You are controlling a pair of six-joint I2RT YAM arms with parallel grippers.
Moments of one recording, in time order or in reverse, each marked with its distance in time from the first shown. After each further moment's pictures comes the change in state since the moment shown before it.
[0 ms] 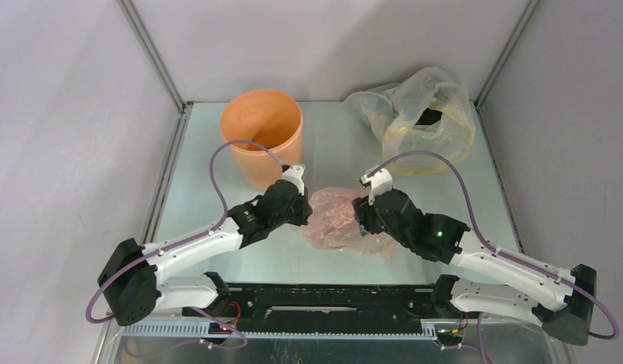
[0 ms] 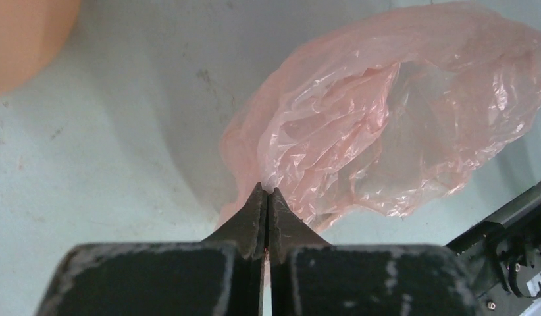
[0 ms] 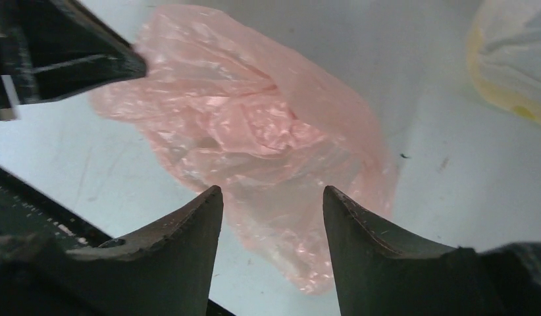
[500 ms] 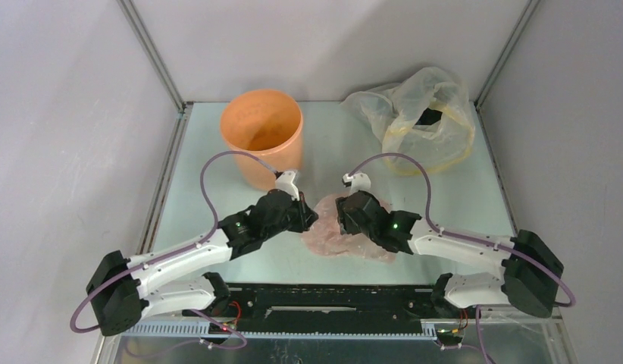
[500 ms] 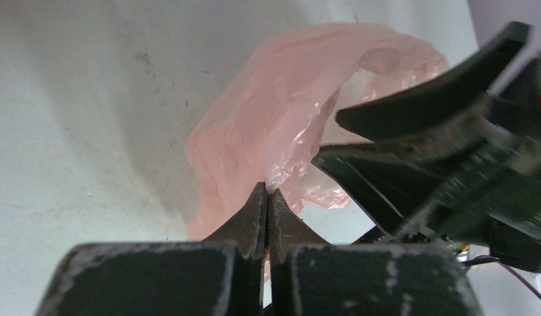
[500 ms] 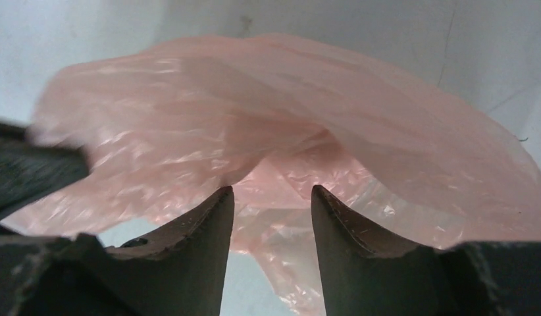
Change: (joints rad) left arm -0.064 -0.107 -0.070 0.035 0.023 -0.204; right arm 0.027 0.295 -0.067 0.251 -0.034 0.220
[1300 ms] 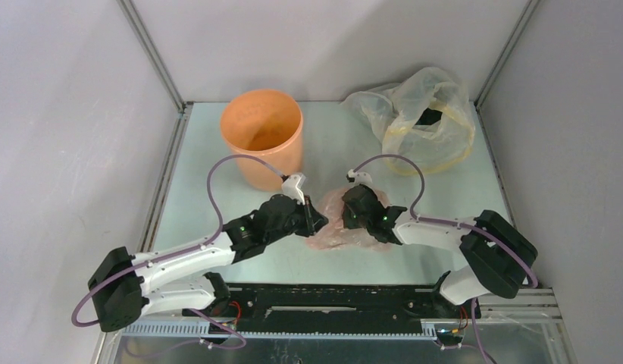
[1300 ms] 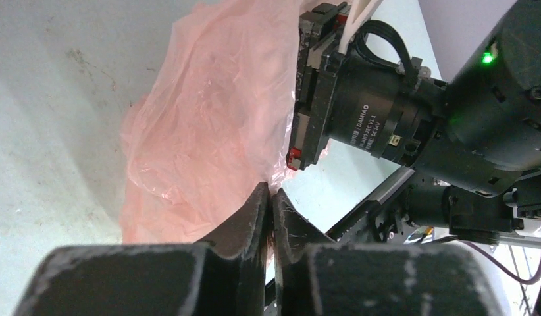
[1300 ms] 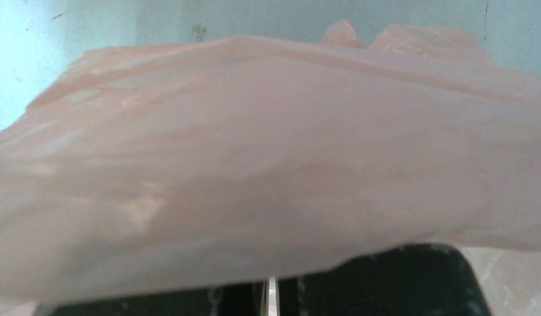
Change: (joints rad) left arm -0.053 0.005 -0.045 0.137 0.042 -0.052; right arm -0.159 0.238 -0.077 0.276 -0.123 0.112
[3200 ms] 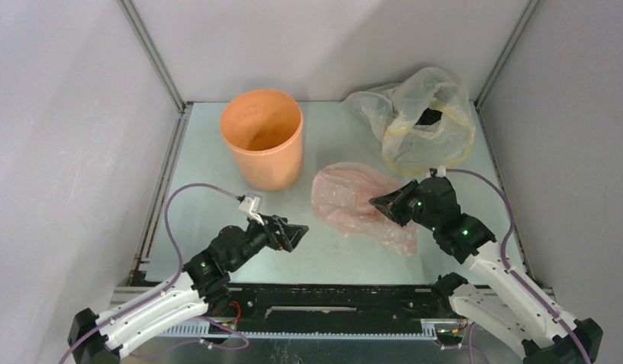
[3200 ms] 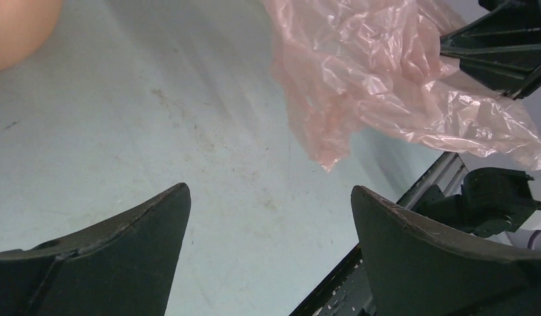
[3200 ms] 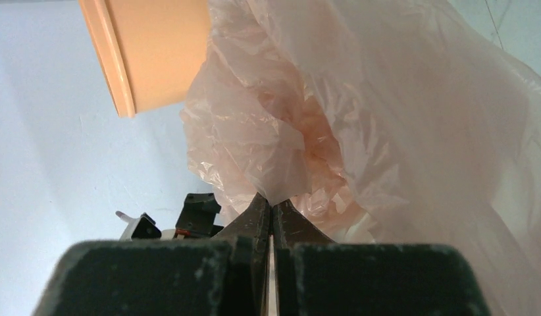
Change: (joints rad) left arm 0.107 -0.613 -0.412 0.079 -0.019 0.124; right arm -0.320 -0.713 -0.007 -0.439 -0.343 0.714
